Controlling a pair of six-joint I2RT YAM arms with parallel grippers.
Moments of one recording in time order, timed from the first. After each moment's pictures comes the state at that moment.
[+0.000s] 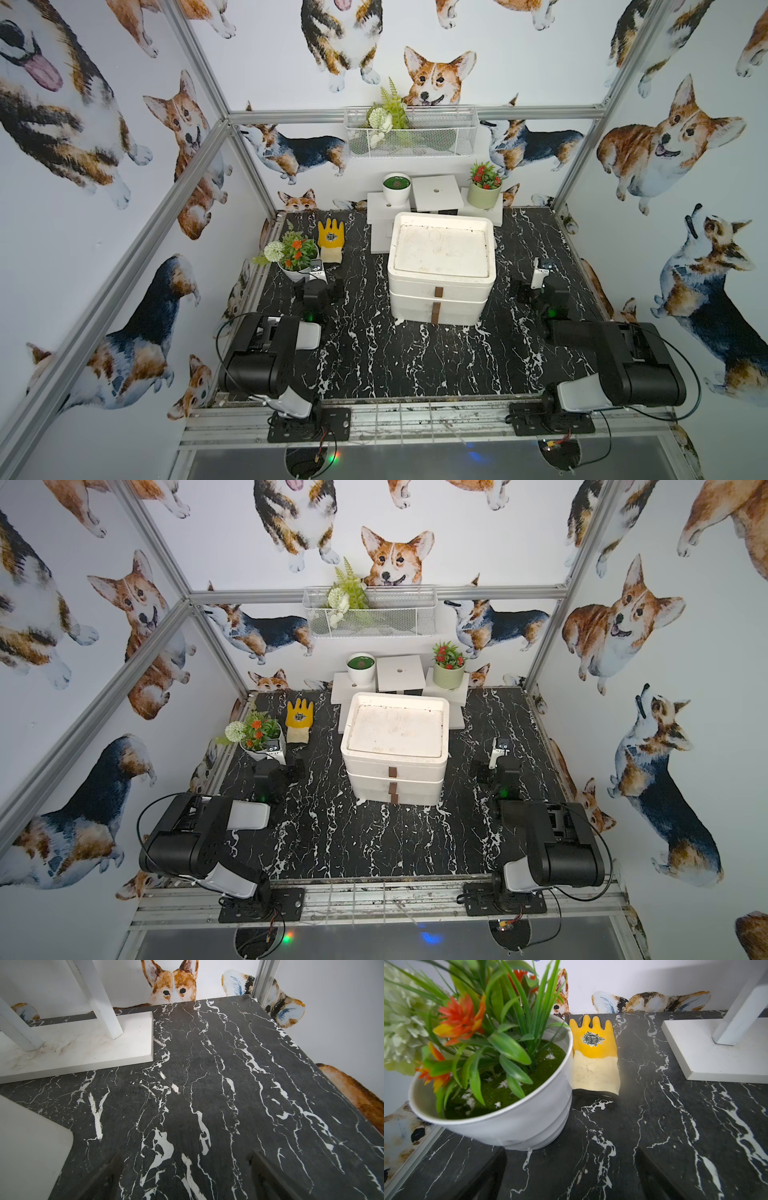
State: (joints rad) left arm -0.10 1.56 0.37 0.84 -0.28 -0.01; right arm 0.00 1.38 0.37 0.59 0.03 0.08
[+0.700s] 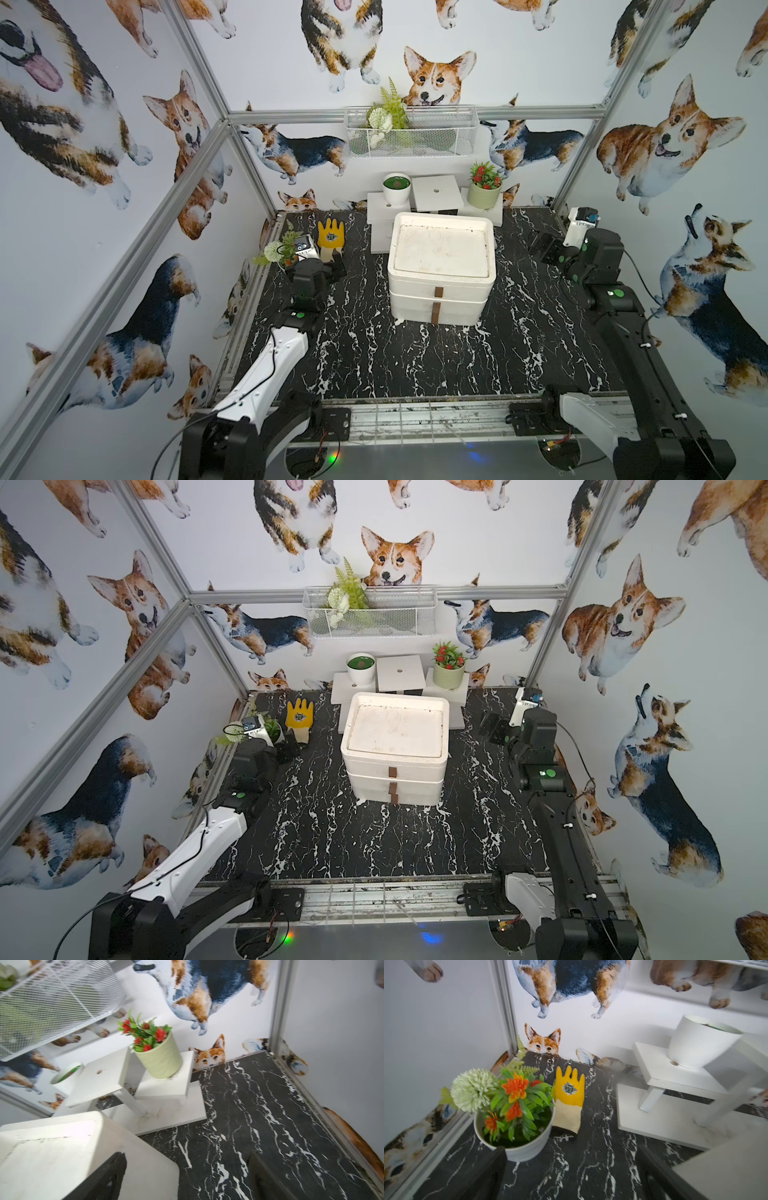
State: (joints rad) left arm -0.27 0.98 0.64 0.02 -0.32 -0.32; right arm 0.01 1.06 1.11 -0.42 -0.20 0.31
